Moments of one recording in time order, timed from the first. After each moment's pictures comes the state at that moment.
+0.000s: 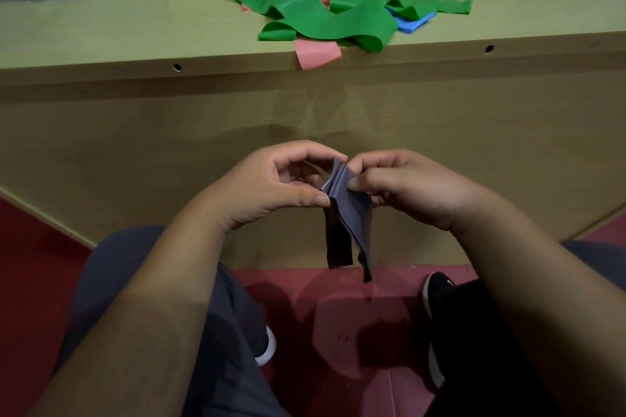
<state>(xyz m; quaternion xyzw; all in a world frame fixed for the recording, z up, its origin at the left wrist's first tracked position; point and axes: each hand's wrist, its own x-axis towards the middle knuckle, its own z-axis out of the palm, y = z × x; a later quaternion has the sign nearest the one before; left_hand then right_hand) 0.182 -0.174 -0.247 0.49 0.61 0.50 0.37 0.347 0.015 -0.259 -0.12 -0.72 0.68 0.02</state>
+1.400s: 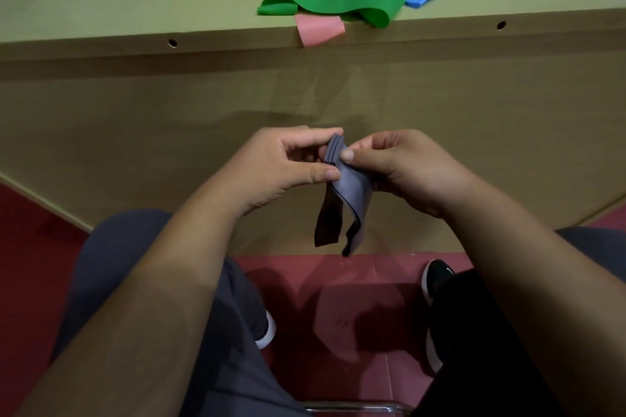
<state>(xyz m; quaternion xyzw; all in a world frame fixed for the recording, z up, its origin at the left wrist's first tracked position) 0.187 -0.164 -0.258 0.46 0.66 0.51 0.29 0.340 0.012 -0.273 -0.22 -0.68 0.69 0.08</state>
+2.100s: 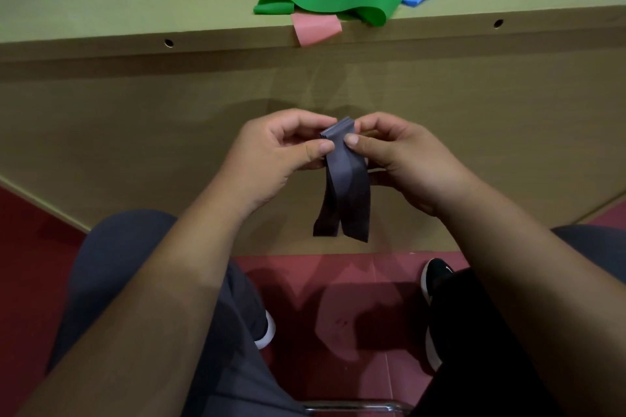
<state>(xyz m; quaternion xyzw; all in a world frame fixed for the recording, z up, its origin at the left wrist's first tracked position) 0.195 -0.155 -0.262 0.40 0.63 0.61 0.25 0.340 0.007 -0.266 -0.20 -0.67 0.70 0.14</state>
